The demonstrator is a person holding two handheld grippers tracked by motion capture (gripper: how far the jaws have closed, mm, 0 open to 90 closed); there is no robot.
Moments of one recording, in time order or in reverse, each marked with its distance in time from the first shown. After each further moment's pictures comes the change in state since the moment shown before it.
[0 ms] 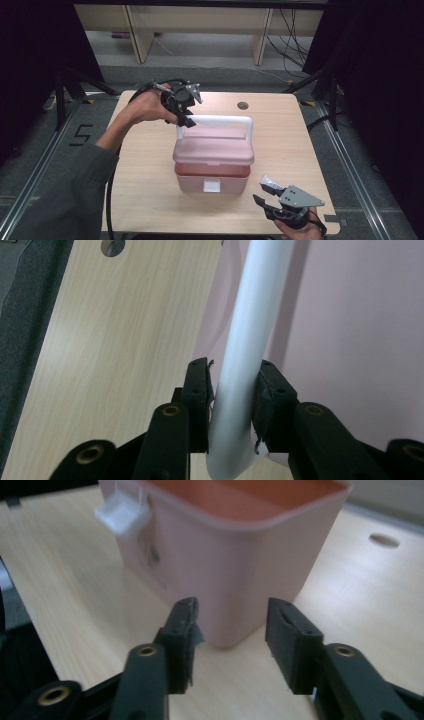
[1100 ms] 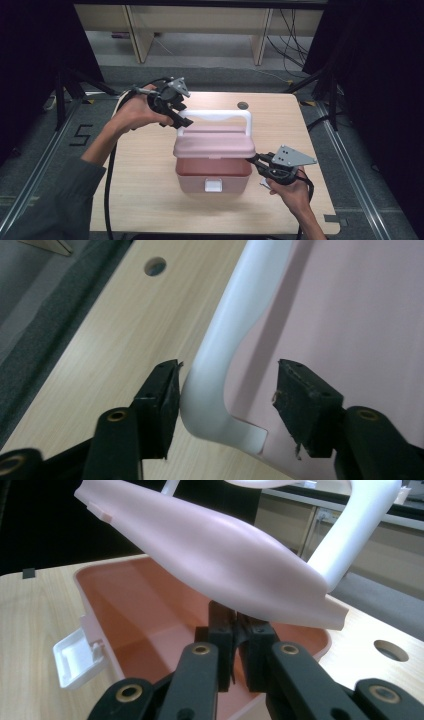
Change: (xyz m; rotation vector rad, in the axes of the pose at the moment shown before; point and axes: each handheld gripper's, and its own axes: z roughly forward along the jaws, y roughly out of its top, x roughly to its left) left arm -0.010 -0.029 -0.019 -0.199 0.107 -0.184; right arm -0.046 0.073 0.047 -0.214 0.095 -0.116
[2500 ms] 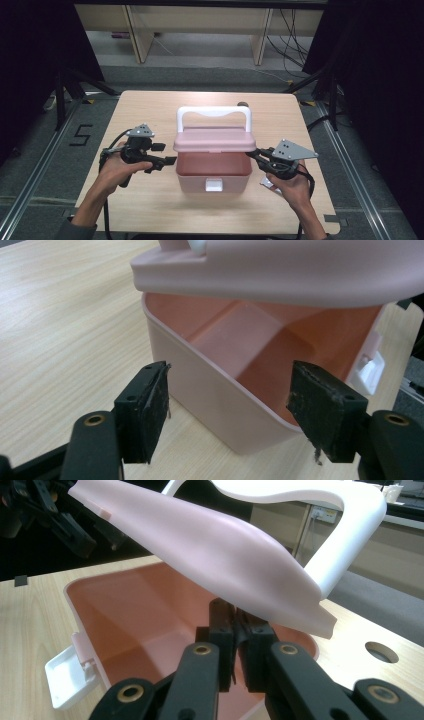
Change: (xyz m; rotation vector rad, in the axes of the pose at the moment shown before) left arm -0.049 -0.134 0.031 -0.230 -0.057 -0.408; right arm -0.005 0.013 0.002 0.011 -0.017 0.024
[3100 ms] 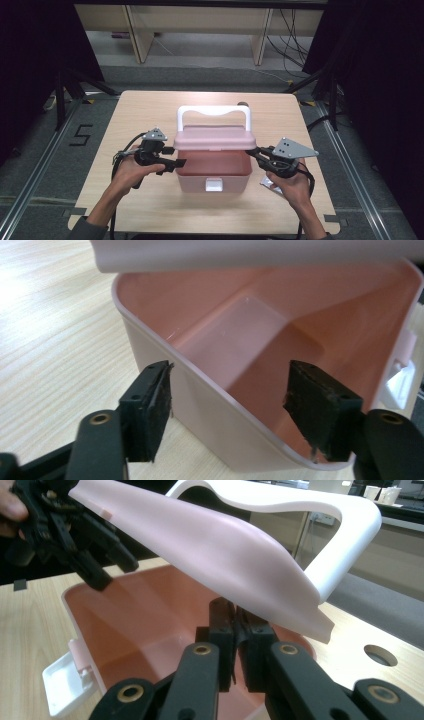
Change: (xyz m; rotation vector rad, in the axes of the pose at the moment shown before) left arm -0.007 -0.004 0.033 0.029 0.002 0.000; right arm -0.001 0.003 0.001 -0.003 0.004 0.021
